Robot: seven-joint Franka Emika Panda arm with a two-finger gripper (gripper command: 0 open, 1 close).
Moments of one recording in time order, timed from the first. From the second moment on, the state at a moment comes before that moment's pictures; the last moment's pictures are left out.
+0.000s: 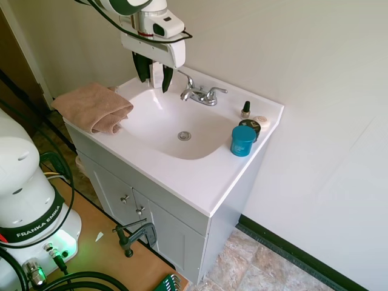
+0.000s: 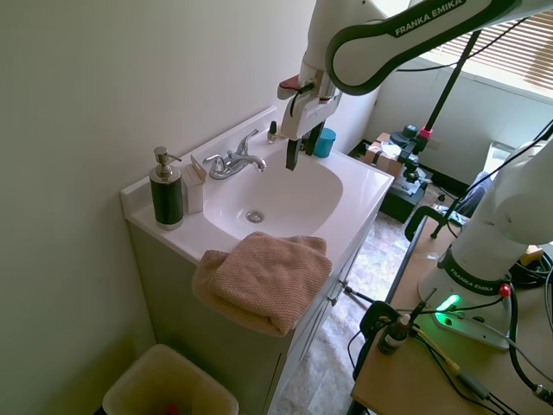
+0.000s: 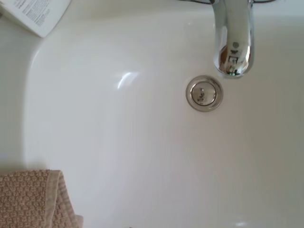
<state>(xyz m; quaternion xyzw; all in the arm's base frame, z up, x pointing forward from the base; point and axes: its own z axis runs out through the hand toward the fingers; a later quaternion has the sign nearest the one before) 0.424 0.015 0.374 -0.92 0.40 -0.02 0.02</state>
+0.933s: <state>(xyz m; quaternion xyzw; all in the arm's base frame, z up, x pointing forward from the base) 0.342 0.207 0.298 -0.93 0.36 -0.02 0.05</state>
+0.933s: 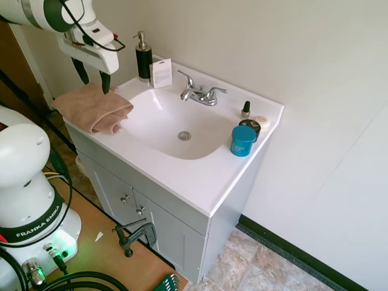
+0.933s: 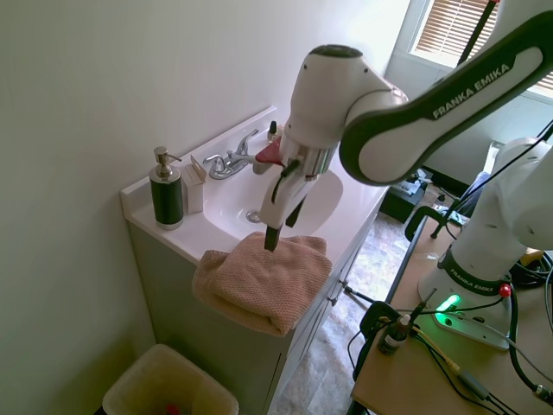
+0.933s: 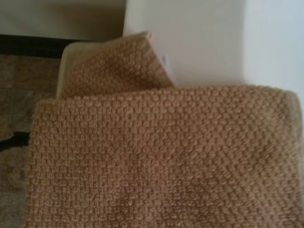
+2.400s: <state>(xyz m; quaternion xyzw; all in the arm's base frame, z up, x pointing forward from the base) 0.353 0.190 0.250 -0.92 0.38 0.00 0.03</state>
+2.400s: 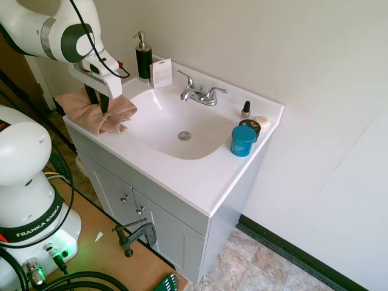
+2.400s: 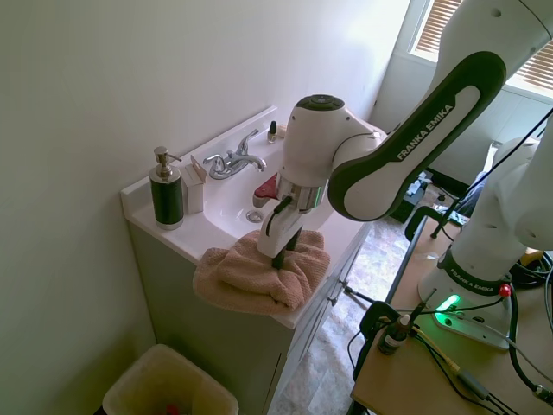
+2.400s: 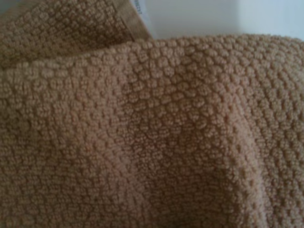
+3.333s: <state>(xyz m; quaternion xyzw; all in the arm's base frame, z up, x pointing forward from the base) 0.426 0.075 0.210 -0.80 0.58 0.13 0.08</state>
